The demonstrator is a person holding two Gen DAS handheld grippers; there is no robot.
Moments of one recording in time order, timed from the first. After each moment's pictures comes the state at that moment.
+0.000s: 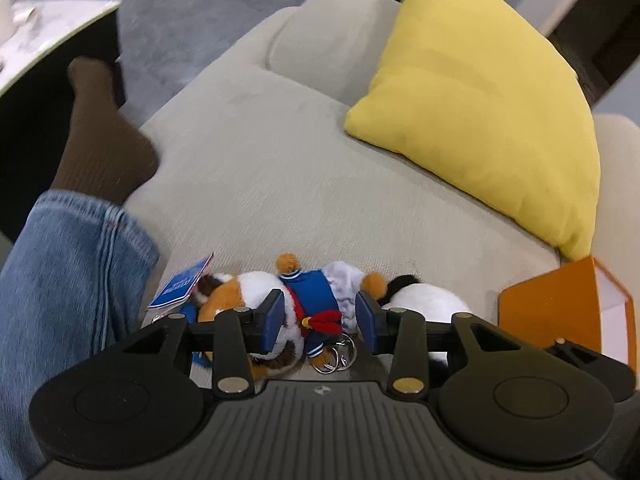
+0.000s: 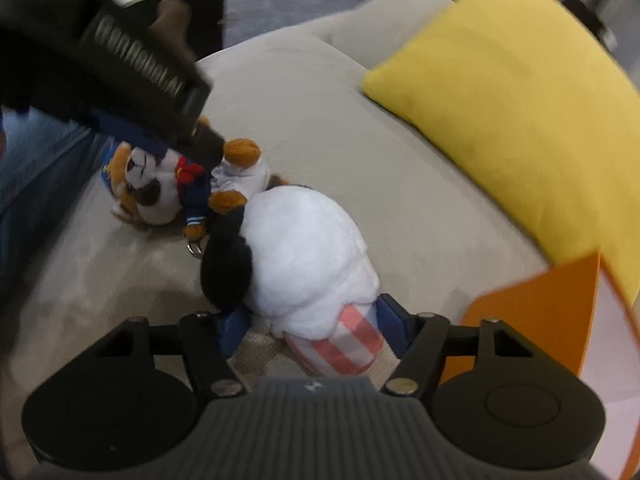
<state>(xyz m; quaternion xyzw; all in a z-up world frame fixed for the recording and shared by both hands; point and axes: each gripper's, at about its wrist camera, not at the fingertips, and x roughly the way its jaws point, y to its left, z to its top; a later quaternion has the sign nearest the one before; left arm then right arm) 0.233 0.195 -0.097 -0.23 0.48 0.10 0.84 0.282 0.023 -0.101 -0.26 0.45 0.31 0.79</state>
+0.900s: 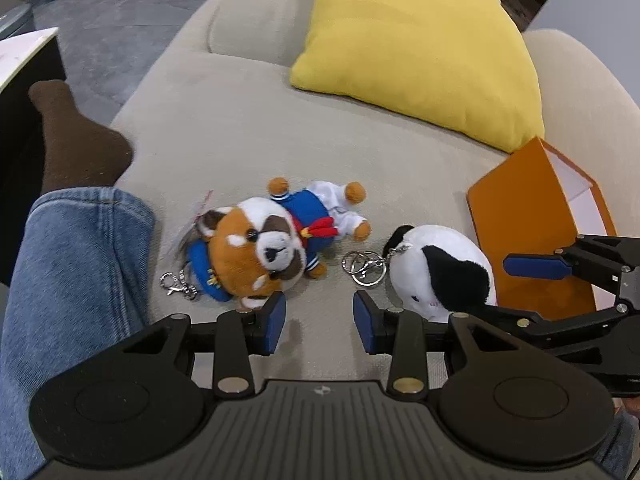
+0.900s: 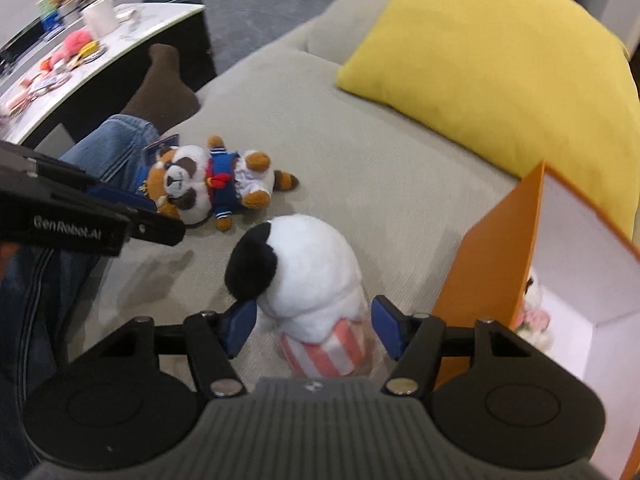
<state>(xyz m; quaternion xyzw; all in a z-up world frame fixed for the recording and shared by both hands) 0.189 0.187 -0.089 -0.17 0.51 0.01 0.84 0.259 -0.018 -0.062 -0.21 0.46 0.34 0.79</state>
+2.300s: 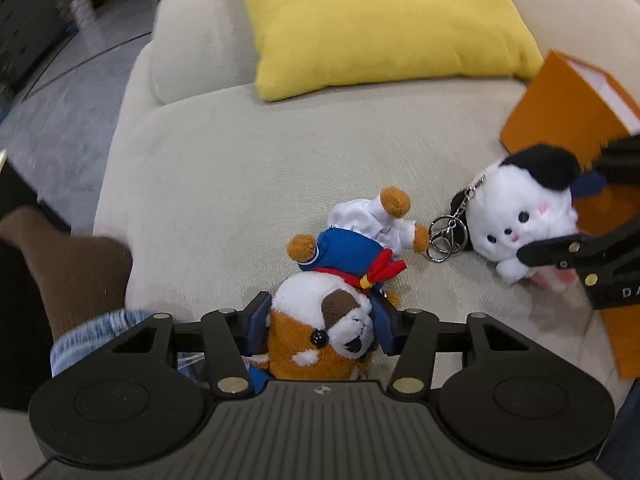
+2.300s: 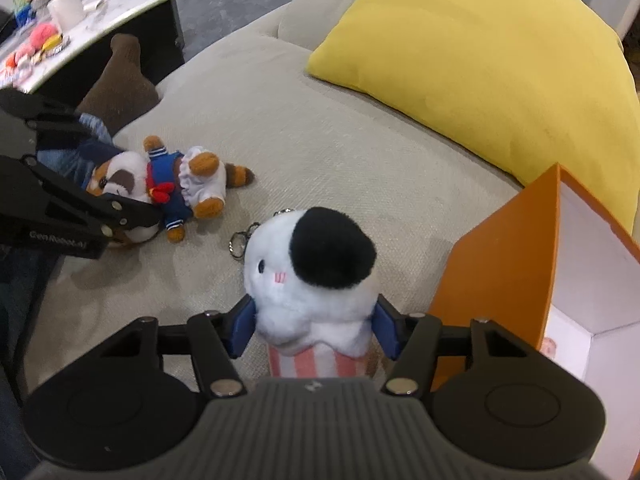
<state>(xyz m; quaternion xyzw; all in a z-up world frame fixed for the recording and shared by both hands) 0.231 0.189 -0.123 0.02 0.52 -0.05 0.85 0.291 -0.006 -0.090 -0.20 0.48 0.29 0.81</state>
